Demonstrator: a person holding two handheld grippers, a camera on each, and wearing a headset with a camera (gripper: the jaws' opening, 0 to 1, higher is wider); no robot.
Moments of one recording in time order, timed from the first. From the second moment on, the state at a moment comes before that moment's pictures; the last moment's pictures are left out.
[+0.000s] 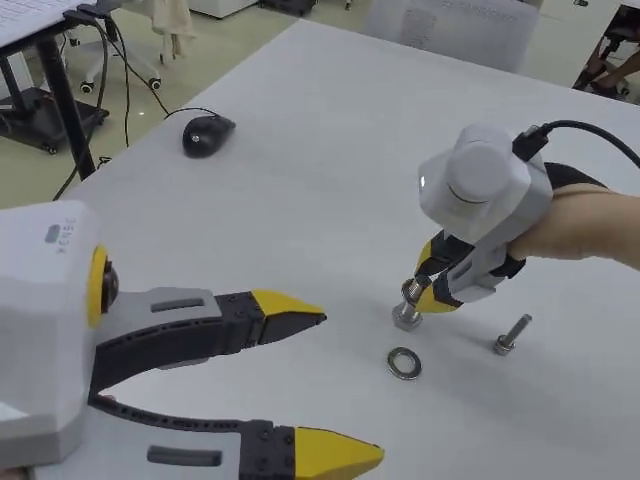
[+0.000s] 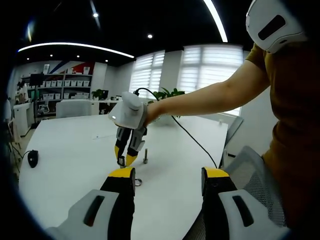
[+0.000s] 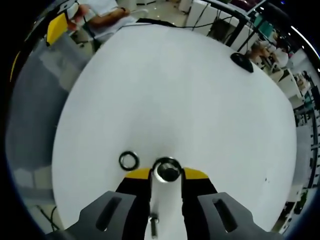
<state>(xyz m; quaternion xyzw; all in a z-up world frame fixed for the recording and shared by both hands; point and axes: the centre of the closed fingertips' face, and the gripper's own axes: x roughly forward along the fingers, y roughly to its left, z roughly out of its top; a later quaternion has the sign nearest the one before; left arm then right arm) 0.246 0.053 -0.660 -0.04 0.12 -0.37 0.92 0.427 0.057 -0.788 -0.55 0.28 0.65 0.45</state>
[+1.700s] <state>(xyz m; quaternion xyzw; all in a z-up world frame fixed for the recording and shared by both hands) 0.237 0.051 -0.649 -0.02 0.12 -0.38 0.92 0.412 0.004 -0.805 -0.53 0.30 0.64 0.47</state>
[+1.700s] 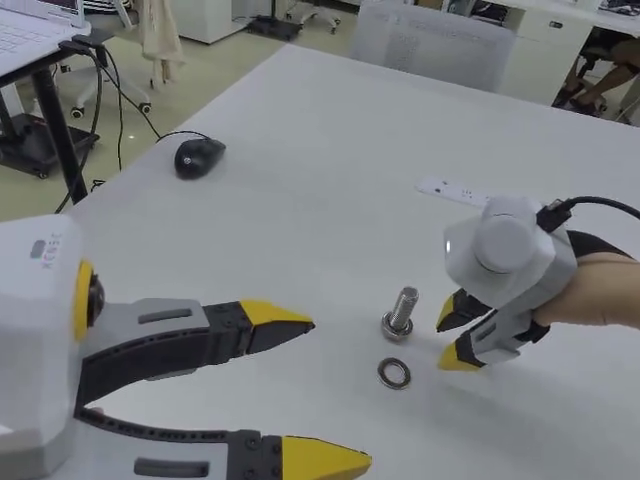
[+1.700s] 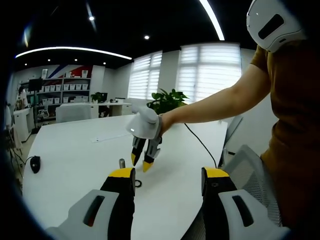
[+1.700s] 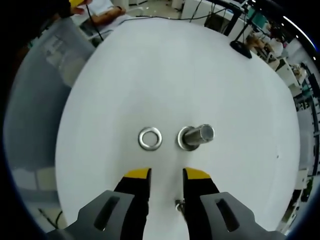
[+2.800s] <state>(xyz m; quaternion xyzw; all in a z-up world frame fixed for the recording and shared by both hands) 0.236 0.059 -0.652 -0.03 0.12 -0.36 0.92 0.376 0.032 -0.830 -0.48 0.32 0.68 0.46</state>
